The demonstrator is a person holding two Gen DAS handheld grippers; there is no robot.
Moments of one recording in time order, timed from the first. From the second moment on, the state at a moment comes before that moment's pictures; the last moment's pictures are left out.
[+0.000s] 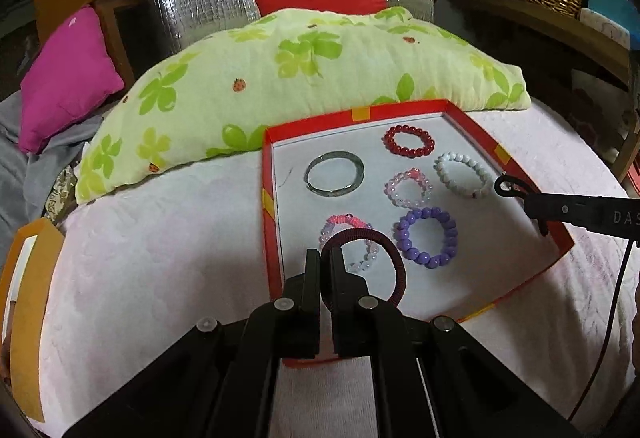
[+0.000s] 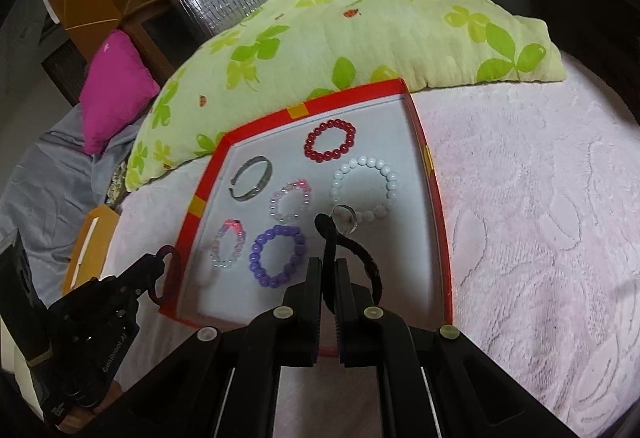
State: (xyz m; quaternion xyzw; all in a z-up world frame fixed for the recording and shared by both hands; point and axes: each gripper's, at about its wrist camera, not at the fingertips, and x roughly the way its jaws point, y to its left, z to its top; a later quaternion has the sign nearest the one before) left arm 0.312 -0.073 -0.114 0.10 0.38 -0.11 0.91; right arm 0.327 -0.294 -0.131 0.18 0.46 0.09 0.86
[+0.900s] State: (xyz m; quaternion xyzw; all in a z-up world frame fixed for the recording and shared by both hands) left arm 0.331 -0.082 -0.157 0.09 0.46 -0.15 0.87; right arm 0.337 -0.296 -0.163 0.17 0.52 0.08 0.84
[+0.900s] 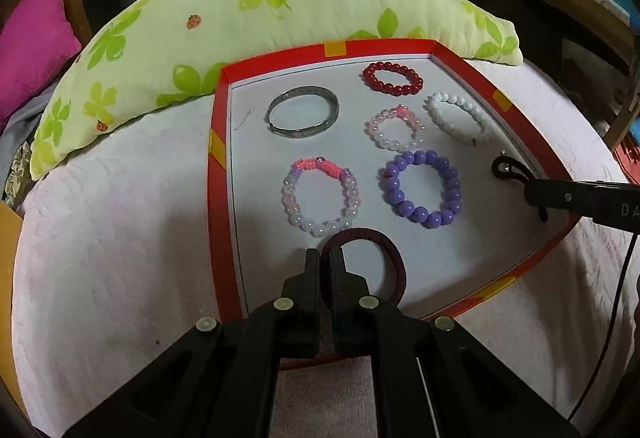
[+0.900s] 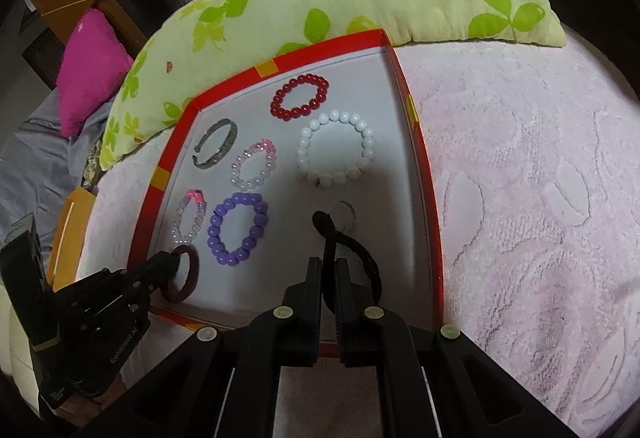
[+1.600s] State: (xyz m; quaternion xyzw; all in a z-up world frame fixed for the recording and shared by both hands) left arm 0.295 -0.062 -0.109 0.09 0.40 -0.09 0.91; right arm 0.304 -0.280 -0.117 0.14 0.44 0.08 0.88
